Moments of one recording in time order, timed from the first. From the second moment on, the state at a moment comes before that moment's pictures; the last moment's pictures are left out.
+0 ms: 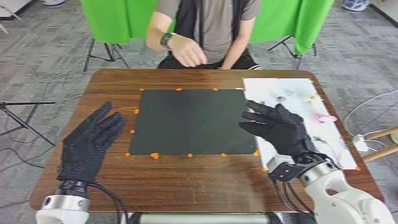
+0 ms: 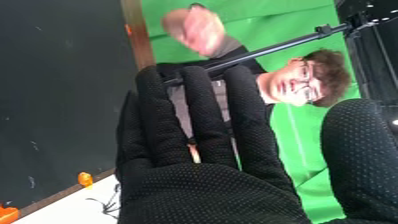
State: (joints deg) left arm 134.5 -60.7 -93.6 -132.8 39.9 11.1 16.5; right arm -116.6 -79.7 96.5 -125.3 -57.1 -14.7 17.2
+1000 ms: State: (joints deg) left arm 133.7 -60.2 -92.9 -132.8 39.2 12.2 17.0; right arm -115.5 -80.1 96.3 -124.9 -57.3 -15.0 17.8
